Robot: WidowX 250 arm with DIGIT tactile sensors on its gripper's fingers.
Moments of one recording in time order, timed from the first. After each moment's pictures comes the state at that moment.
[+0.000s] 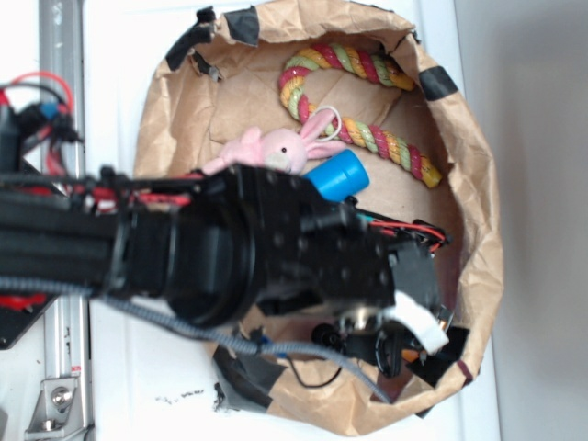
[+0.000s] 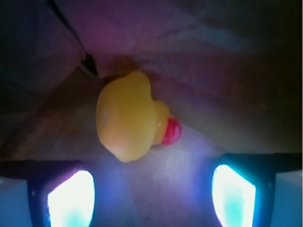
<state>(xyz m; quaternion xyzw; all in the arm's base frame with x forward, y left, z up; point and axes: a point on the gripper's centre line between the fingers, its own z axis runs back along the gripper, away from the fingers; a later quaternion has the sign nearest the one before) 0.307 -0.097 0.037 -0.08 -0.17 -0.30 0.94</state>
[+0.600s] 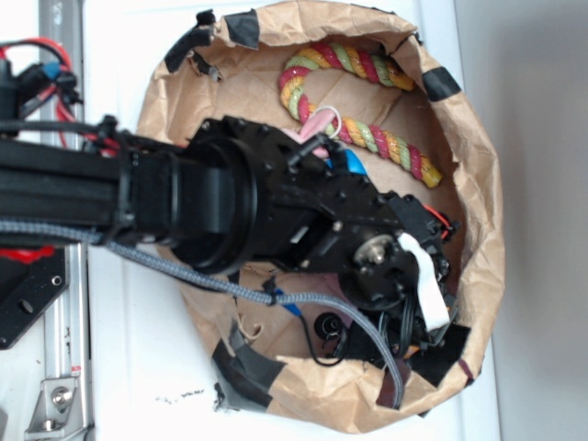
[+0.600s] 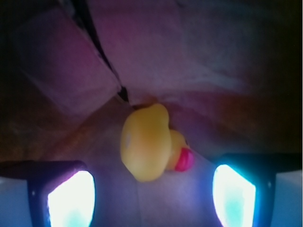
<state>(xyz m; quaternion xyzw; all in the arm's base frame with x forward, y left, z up) 0.311 -0.098 0.045 -0.14 -0.21 -0.34 0.91</state>
